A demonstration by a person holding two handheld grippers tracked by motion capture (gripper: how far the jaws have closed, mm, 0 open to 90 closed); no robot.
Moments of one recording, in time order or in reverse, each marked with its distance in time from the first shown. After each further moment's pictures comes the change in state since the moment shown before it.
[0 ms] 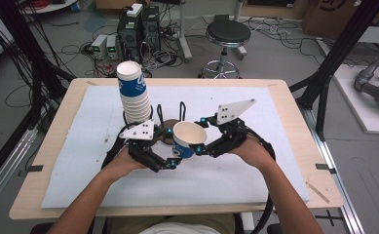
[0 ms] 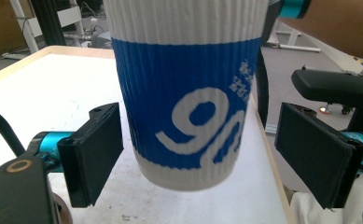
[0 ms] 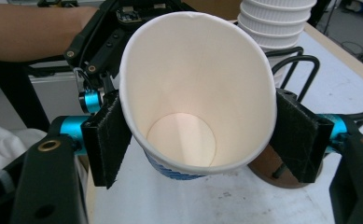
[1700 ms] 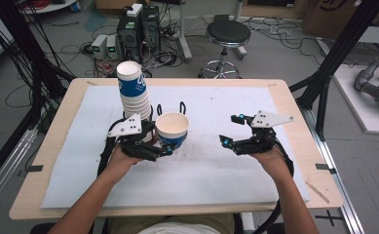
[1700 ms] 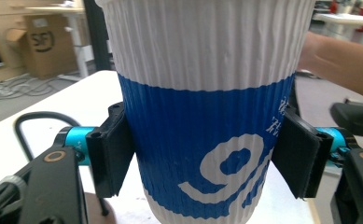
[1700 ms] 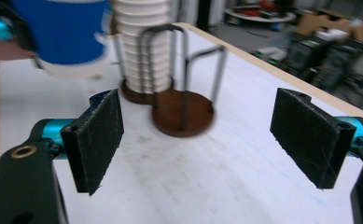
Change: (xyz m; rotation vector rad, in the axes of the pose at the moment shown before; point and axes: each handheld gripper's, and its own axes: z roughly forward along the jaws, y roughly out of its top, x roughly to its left) left arm 0.003 0.001 -0.023 -0.128 0.190 -0.021; right arm -0.009 -0.075 -0.055 -0.132 -0.418 0.161
